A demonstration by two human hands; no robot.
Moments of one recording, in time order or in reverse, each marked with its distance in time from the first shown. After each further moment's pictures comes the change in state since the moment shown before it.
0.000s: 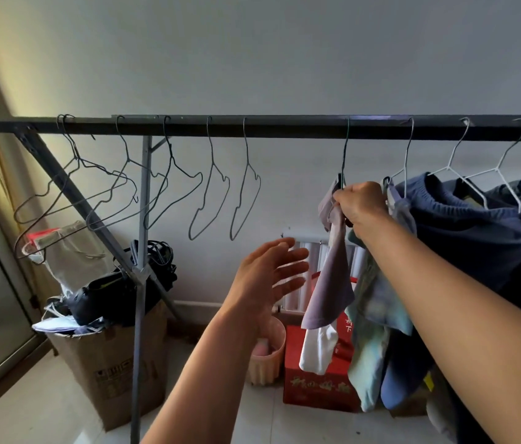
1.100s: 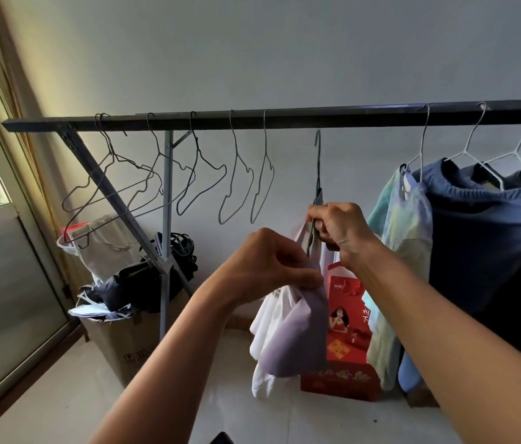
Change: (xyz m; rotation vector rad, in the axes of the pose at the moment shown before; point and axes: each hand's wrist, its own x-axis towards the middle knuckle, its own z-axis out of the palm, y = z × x) left_hand -0.048 0.039 -0.032 1.043 -0.294 0.363; right_hand -0.113 -0.007 0.014 0.364 -0.363 0.063
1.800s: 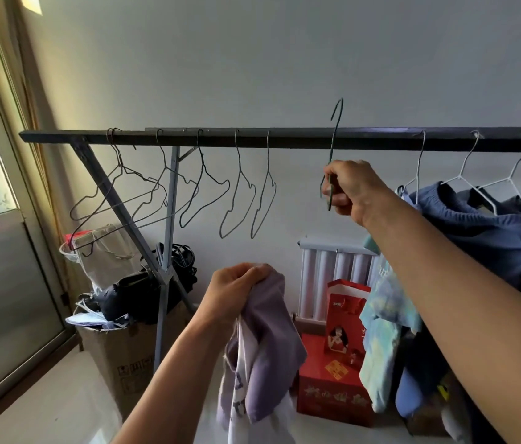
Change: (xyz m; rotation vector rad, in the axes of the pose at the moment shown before) left_hand -0.007 -0.046 0.019 -0.693 0.493 -0.315; right_hand 0.025 -0.078 -0.016 -0.054 -0.033 -0.027
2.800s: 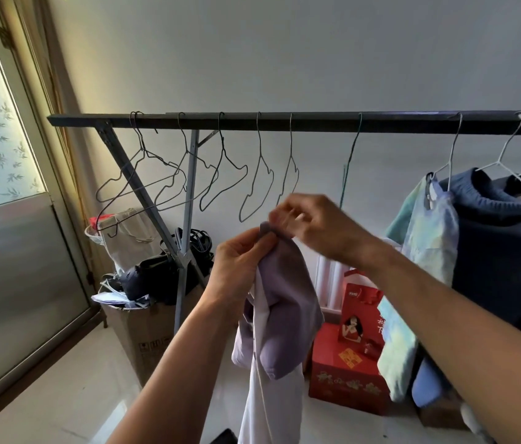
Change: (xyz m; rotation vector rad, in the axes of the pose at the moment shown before) left_hand -0.010 0.017 -0.010 -0.161 0.011 0.178; right_hand -0.045 0.056 0.045 -0.539 -0.385 -0.492
